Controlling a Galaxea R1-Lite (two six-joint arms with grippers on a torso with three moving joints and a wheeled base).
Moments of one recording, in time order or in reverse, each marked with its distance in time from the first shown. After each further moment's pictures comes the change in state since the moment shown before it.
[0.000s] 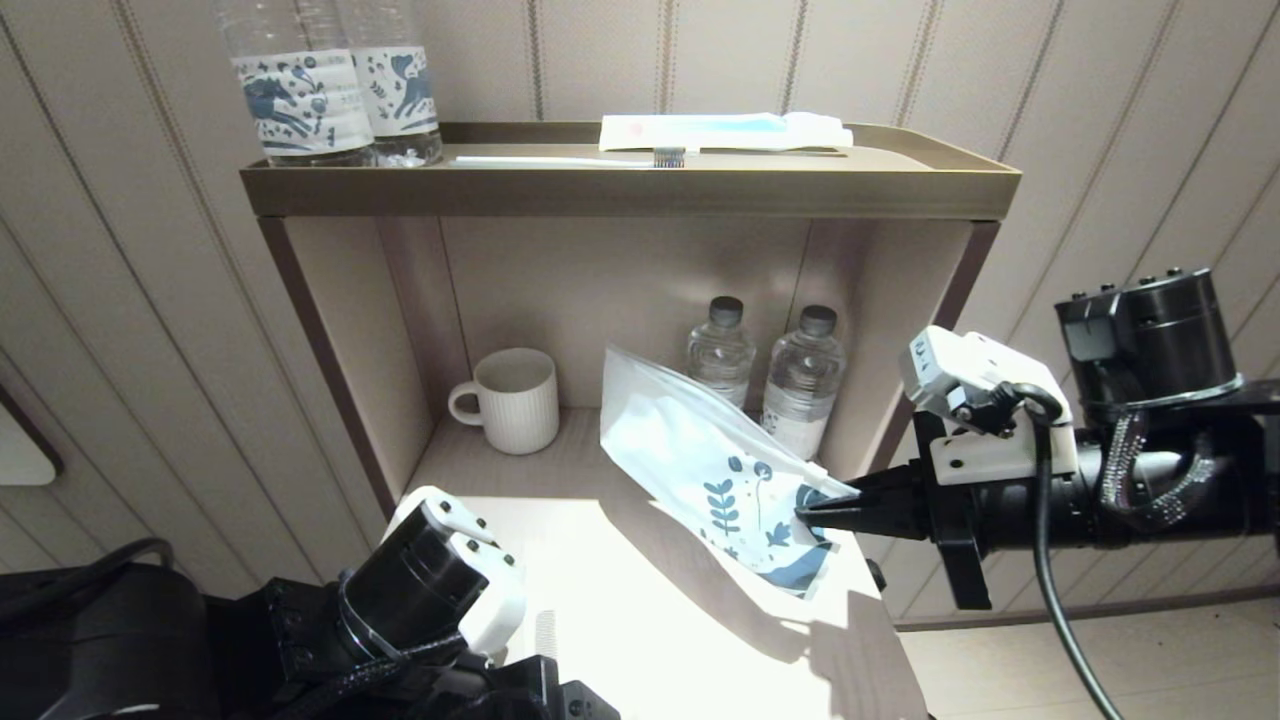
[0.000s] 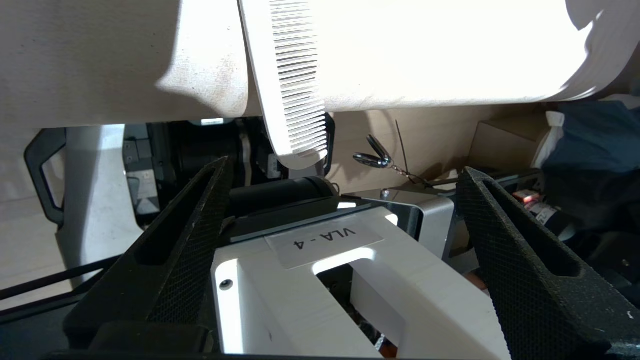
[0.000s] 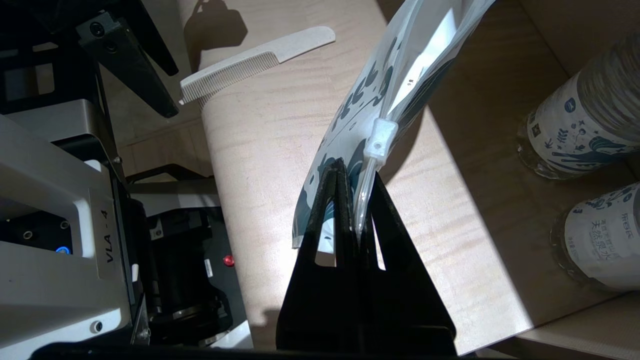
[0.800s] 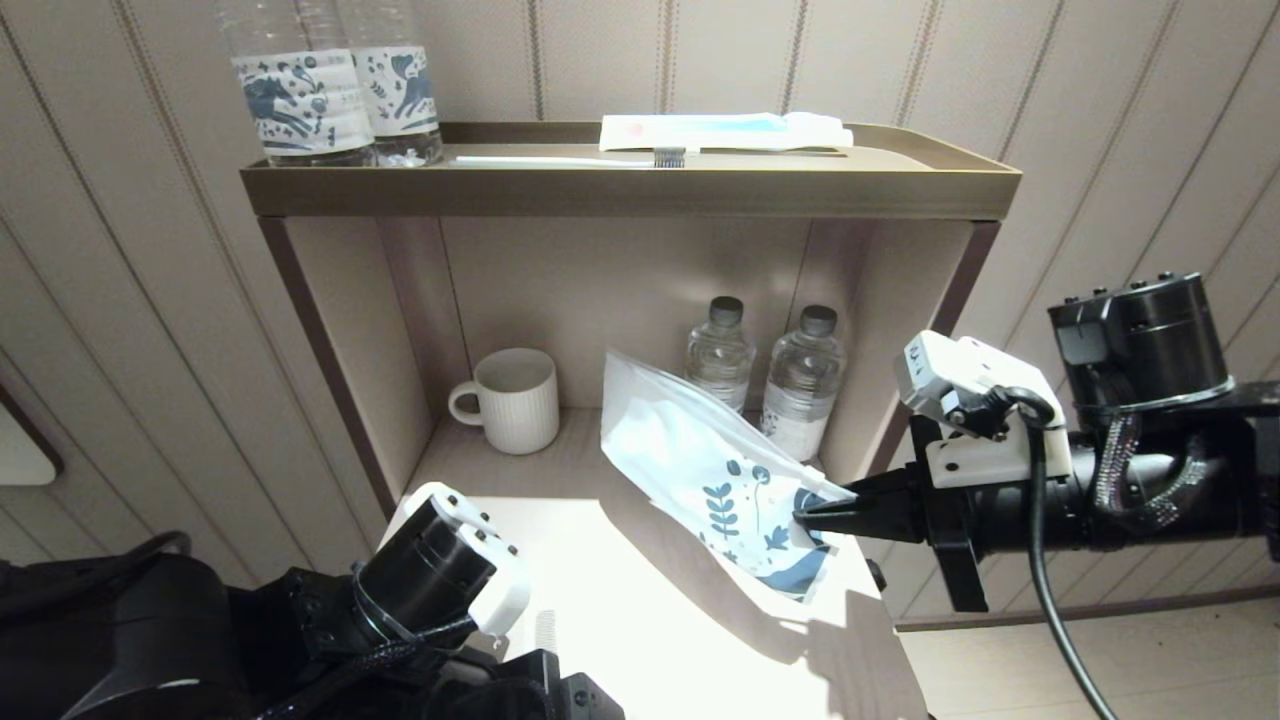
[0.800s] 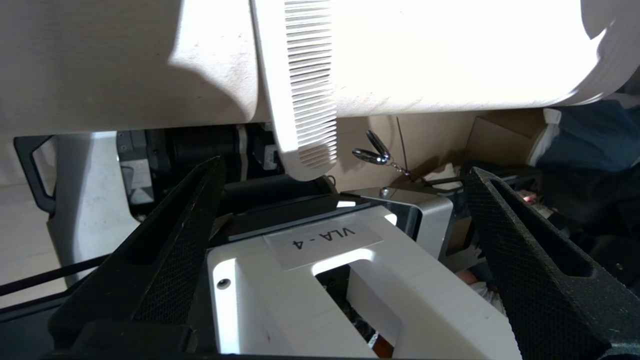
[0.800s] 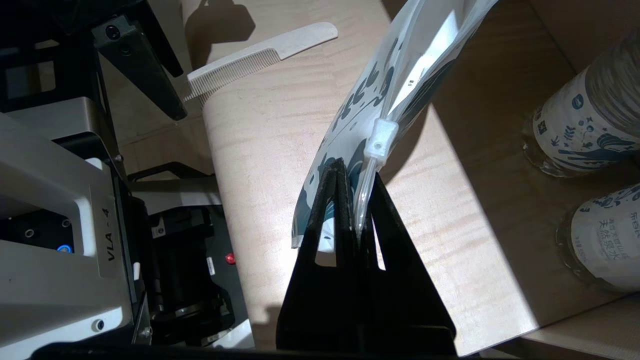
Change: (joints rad) left arm 0.029 0.033 -0.008 -0.005 -0.044 -0.001; right arm 0.002 0.007 0.002 0.000 -0.001 0.000
